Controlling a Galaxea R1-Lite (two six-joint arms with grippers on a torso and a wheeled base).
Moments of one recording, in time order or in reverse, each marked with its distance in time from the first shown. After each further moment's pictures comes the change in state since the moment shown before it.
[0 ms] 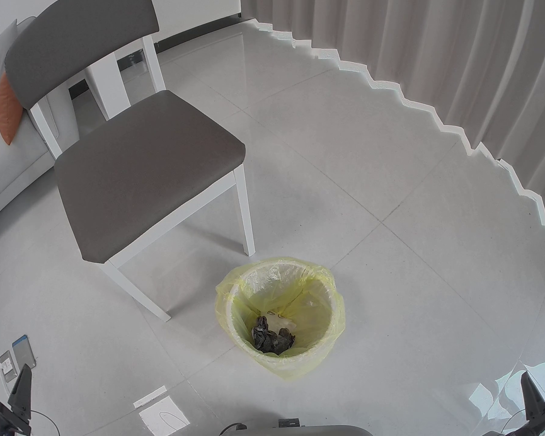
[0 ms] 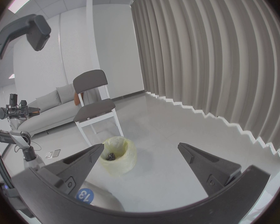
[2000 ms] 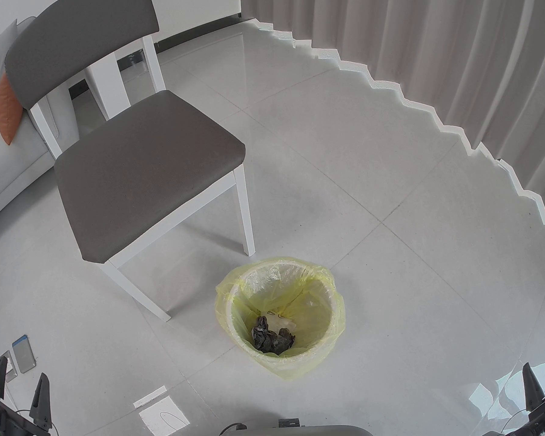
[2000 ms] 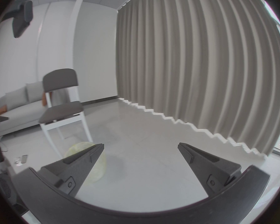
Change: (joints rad) left arm 0.100 -0.091 0.204 -0.229 -0.119 0.171; right arm -0.001 -0.006 0.018 0.066 -0.181 0.034
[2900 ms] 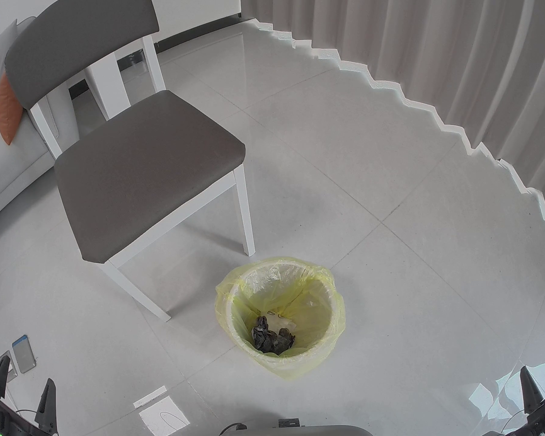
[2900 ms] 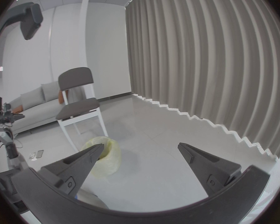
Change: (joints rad) left arm 0.000 0.002 0.000 0.001 -0.053 0.068; right arm 0.000 0.001 0.000 0.004 0.036 -0.004
